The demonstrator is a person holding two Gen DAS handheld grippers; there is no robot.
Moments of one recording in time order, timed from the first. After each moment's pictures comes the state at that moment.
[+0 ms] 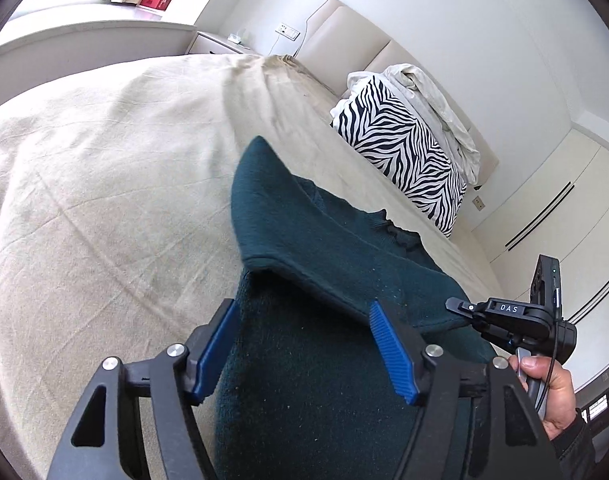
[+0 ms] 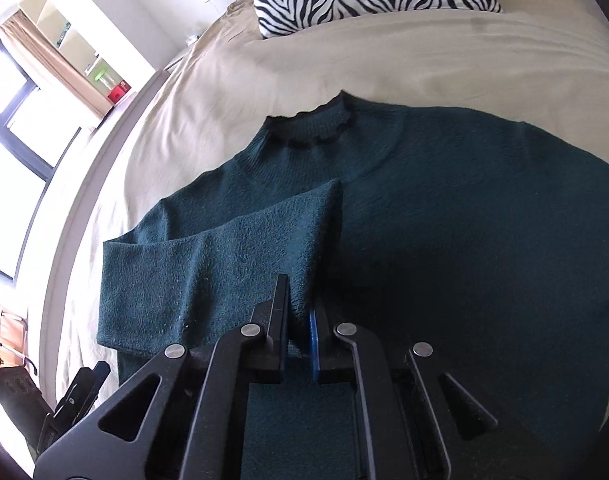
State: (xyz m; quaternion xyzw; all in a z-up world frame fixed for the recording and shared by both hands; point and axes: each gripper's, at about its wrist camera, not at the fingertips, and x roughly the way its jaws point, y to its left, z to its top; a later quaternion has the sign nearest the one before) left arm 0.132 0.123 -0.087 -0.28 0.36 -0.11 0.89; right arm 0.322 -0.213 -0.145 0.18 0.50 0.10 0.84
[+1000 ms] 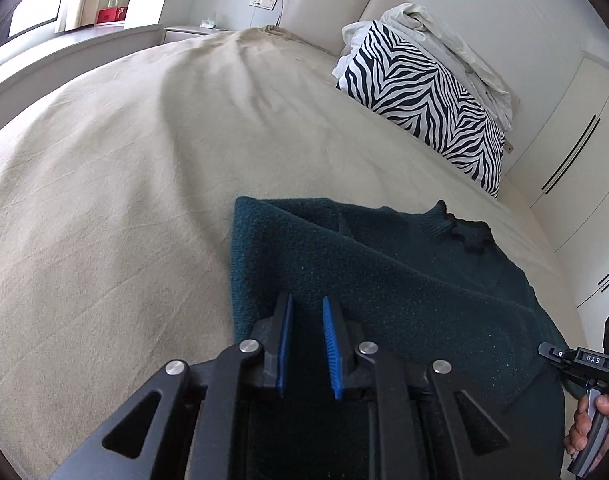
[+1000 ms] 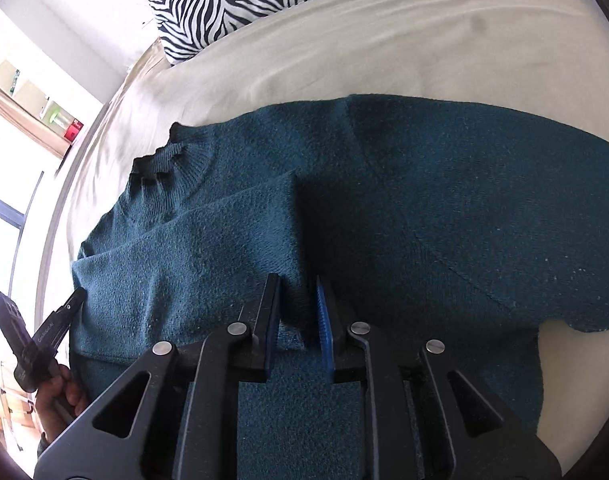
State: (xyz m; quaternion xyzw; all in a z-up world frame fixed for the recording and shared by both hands) left arm 0.276 0.090 -0.125 -0.16 0.42 -0.10 0.89; right arm 0.304 -0.332 -0.177 0.24 0.50 0.02 0.83
